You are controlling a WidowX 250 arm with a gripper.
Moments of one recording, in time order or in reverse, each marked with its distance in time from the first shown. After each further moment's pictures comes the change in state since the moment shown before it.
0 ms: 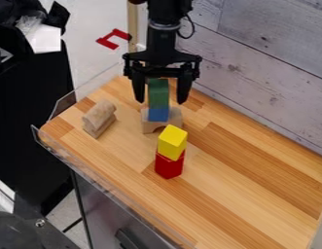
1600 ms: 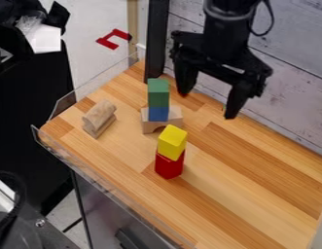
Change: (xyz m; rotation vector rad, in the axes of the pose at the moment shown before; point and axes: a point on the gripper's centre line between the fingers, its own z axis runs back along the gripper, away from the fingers) arm -0.103 -0.055 0.070 0.002 -0.197 -0.620
